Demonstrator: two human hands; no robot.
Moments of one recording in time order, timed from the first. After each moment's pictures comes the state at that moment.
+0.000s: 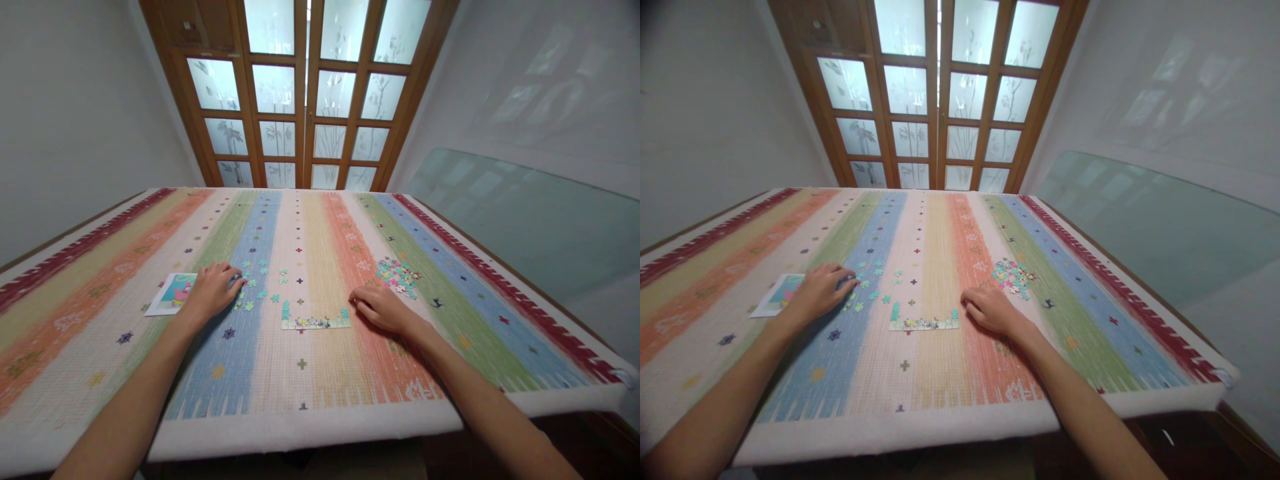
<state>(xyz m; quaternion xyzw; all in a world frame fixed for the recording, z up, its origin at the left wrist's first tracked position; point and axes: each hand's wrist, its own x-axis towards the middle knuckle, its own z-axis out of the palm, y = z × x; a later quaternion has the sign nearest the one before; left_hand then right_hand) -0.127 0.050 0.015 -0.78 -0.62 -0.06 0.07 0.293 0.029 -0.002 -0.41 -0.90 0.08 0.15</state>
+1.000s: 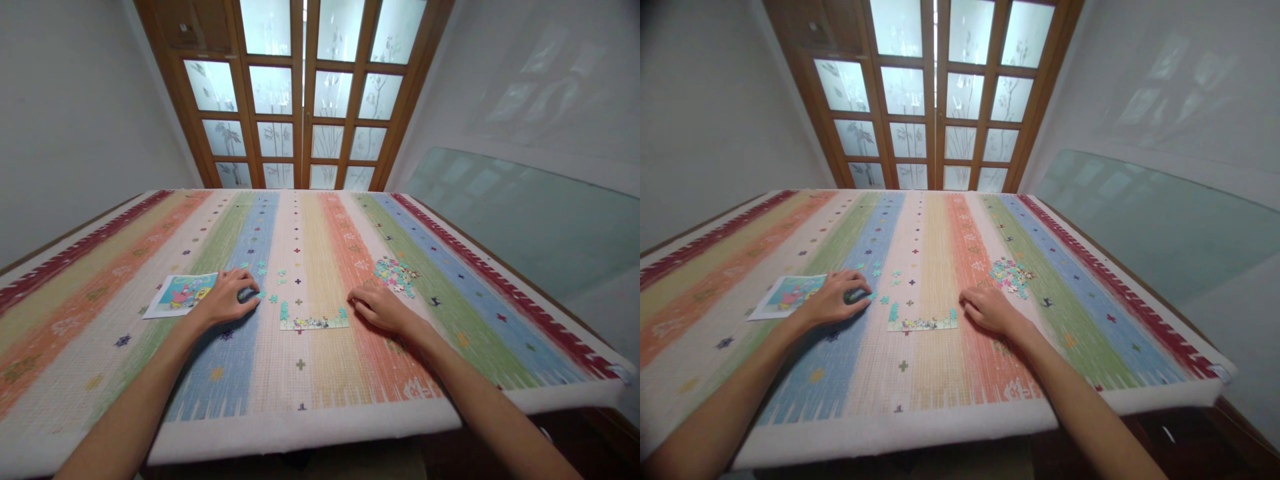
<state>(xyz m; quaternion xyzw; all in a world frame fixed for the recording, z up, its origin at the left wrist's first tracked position) -0.108 0.041 0.015 -0.85 -0.49 -0.15 -0.06 0.292 0.028 0.000 -0.41 -0.90 0.08 0.13</state>
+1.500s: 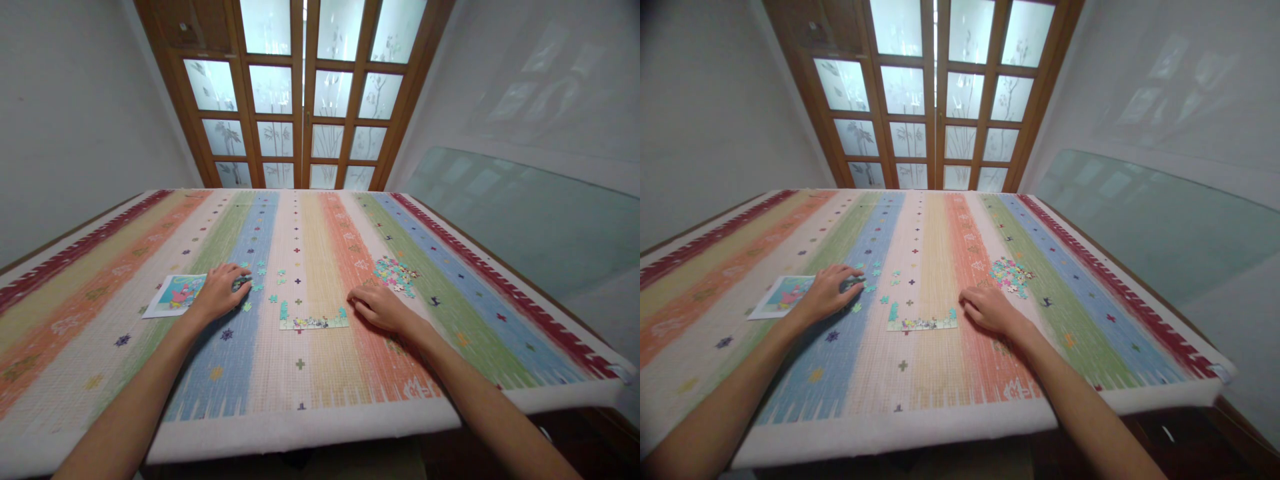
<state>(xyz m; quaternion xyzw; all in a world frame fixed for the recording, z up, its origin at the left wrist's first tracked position) -0.118 0.050 0.010 -0.80 -0.57 -0.17 -0.01 0.293 0.028 -0.001 -0.41 -0.90 0.09 0.13</state>
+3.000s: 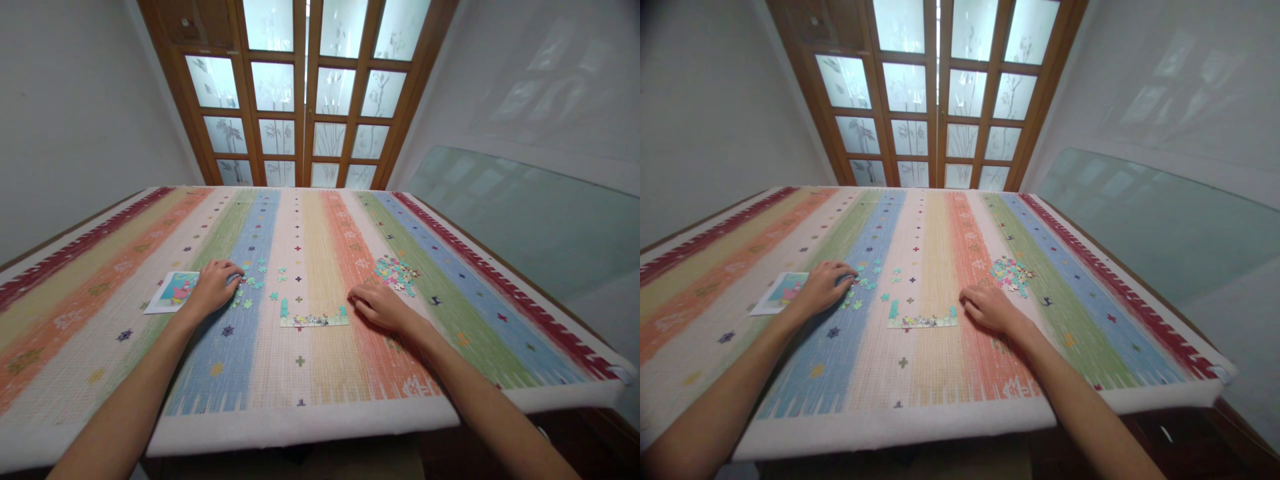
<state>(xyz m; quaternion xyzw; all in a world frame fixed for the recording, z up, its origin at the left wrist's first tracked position) -0.136 0.061 0.003 -0.79 -0.59 -0.16 0.00 0.296 0.030 -0.005 -0.40 -0.91 0.06 0.12</state>
